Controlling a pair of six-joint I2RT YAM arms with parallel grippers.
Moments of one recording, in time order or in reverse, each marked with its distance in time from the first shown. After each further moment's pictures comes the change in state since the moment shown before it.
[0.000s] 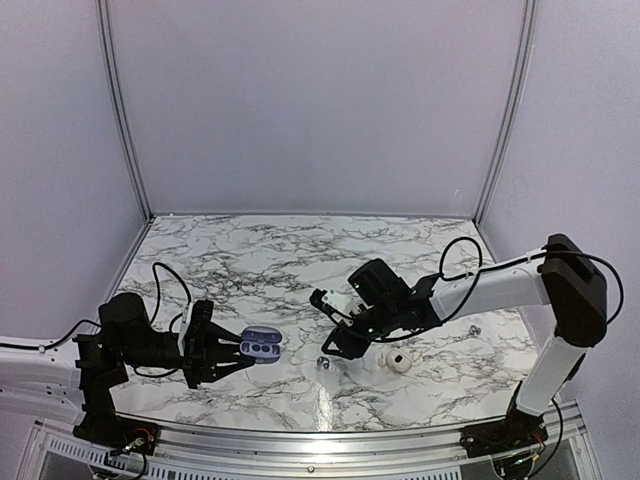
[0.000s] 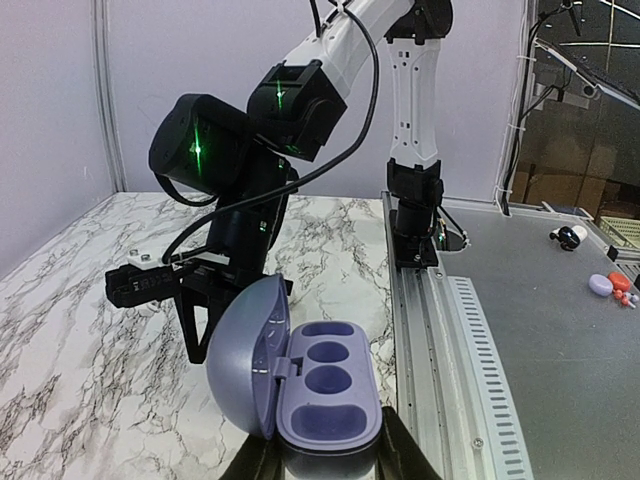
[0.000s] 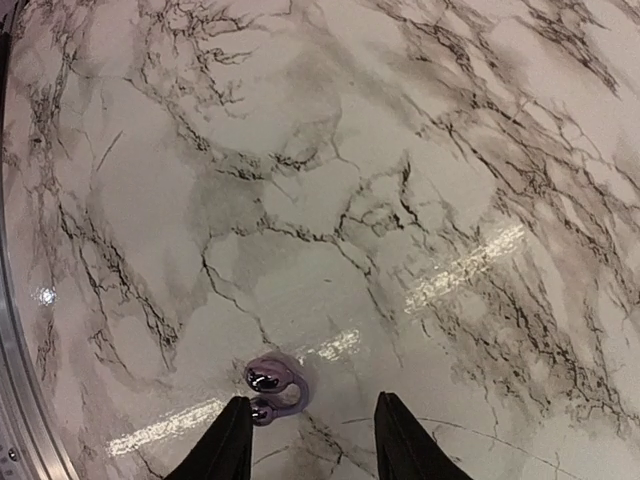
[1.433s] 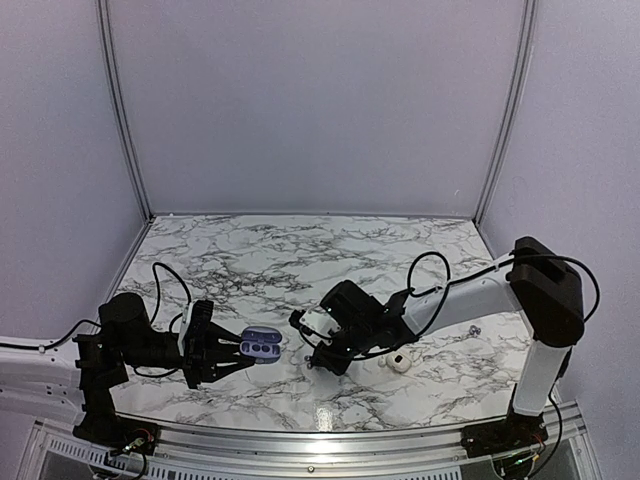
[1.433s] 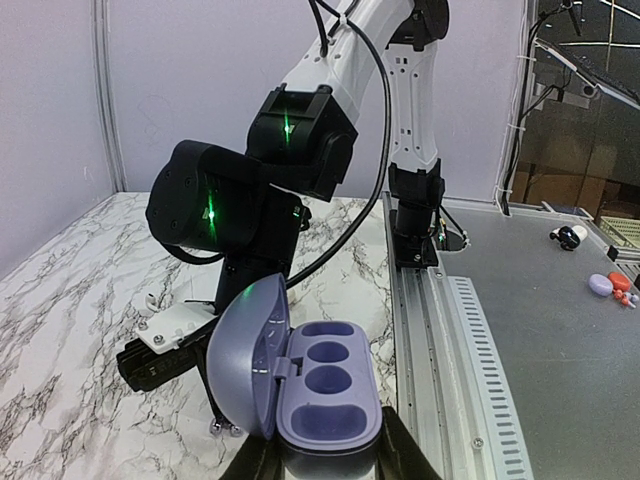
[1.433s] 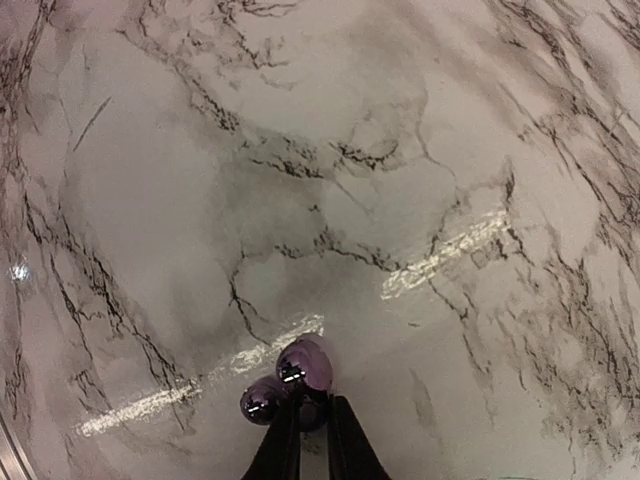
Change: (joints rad) left arm 0.000 0.000 0.000 0.000 0.000 0.000; right arm 0.120 0.144 0.069 0.001 0.138 0.021
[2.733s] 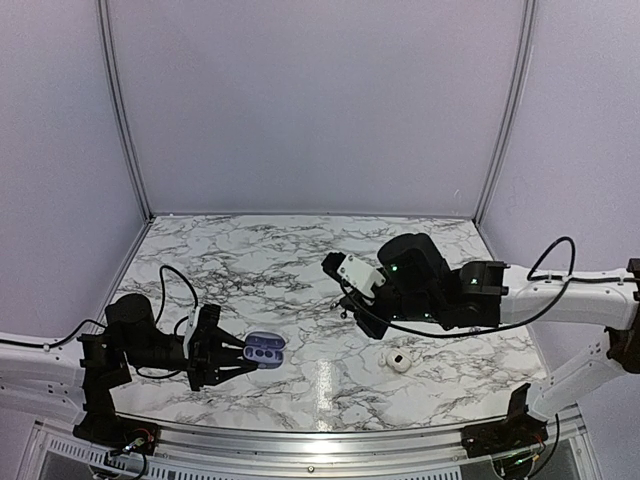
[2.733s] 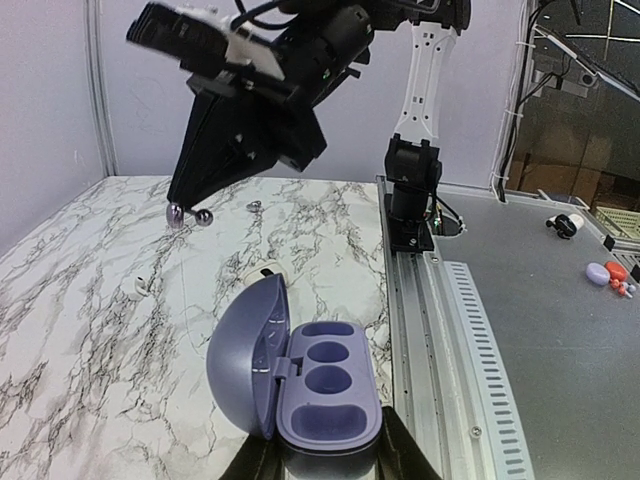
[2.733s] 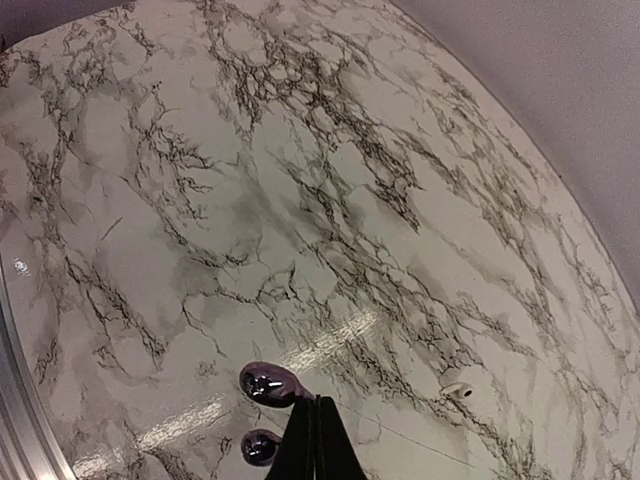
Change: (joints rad) left arm 0.000 0.044 0.000 0.000 0.012 0.005; right arm 0.030 -0.493 -0.037 -0.160 0.307 -0.149
